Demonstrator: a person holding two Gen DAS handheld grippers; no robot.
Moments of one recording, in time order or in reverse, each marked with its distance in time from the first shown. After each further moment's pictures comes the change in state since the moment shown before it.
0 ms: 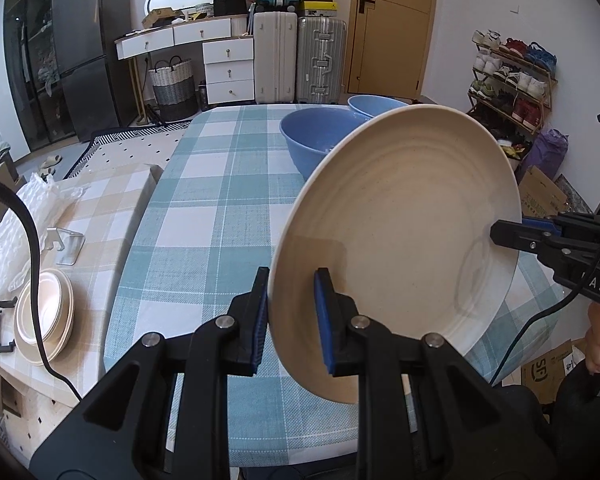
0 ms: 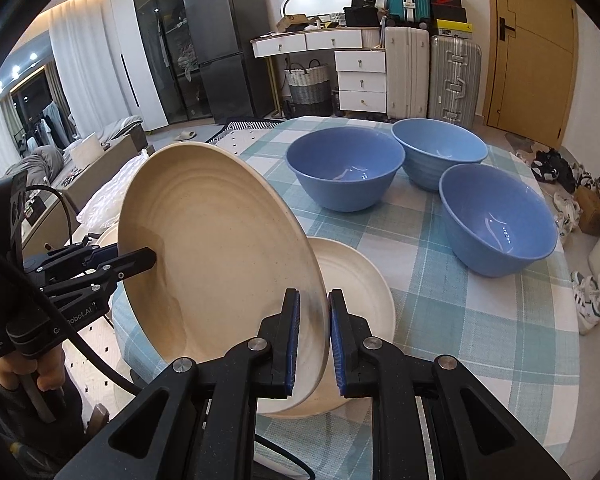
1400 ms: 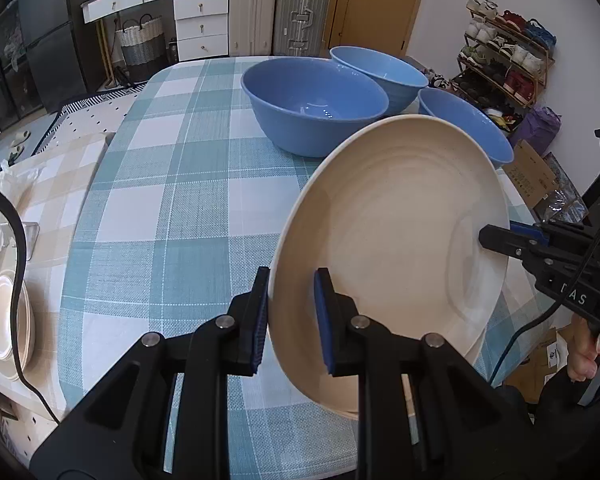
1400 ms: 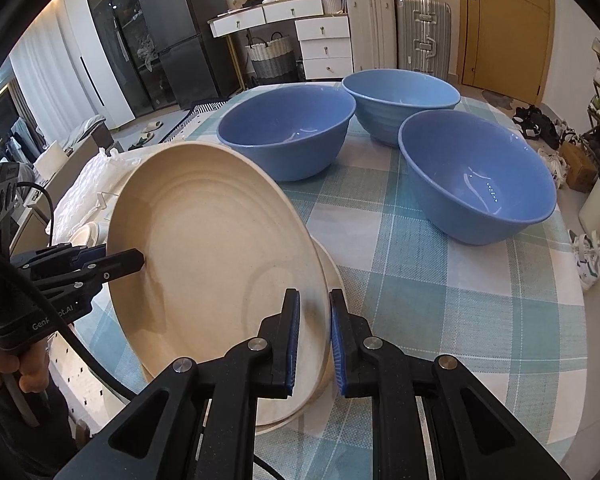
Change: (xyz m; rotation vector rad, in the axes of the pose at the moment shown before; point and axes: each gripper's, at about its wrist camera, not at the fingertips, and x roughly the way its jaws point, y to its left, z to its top) left arm 0.098 0.001 0.025 0.008 0.185 -0.091; right arm 0.059 -0.047 0.002 0.100 0.121 -0.059
